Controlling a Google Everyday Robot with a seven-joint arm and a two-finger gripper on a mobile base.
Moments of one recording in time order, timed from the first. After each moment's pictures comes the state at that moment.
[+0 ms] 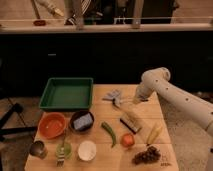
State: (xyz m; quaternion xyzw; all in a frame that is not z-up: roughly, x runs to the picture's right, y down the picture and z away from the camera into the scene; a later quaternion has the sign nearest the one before) arm 0.192 0.059 0.859 -0.23 -0.04 0.24 0.94
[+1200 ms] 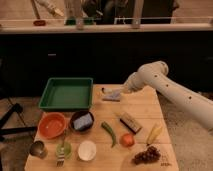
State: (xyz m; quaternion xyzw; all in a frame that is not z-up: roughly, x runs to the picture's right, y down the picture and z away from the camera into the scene) arm 0.108 -0.004 0.813 -0.16 -0.16 0.22 0.95
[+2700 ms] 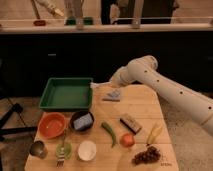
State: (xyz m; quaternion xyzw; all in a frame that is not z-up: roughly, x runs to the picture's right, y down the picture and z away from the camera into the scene) arm 0.036 -0.046 0.780 -0.12 -0.21 0.14 0.96
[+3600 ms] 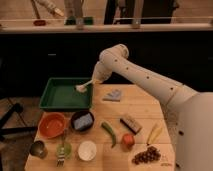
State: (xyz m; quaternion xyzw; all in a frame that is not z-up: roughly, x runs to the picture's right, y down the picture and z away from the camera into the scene) arm -0.059 -0.057 0.814 -0.16 -0.20 -0.01 0.97
